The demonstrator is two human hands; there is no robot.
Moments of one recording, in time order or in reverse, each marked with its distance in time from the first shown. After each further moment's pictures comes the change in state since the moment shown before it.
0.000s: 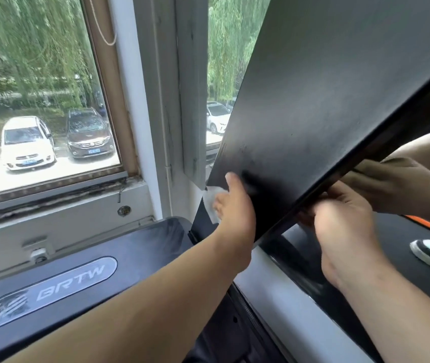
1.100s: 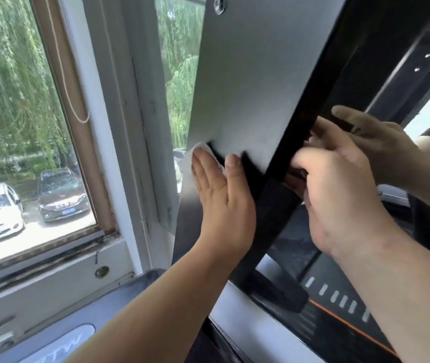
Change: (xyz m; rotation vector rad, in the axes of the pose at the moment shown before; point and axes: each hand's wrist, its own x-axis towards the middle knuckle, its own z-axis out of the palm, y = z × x) left_hand -0.102 0.082 0.039 0.332 -0.090 0.819; right_hand -0.020 -0.142 -0.028 0.183 -0.076 -0.336
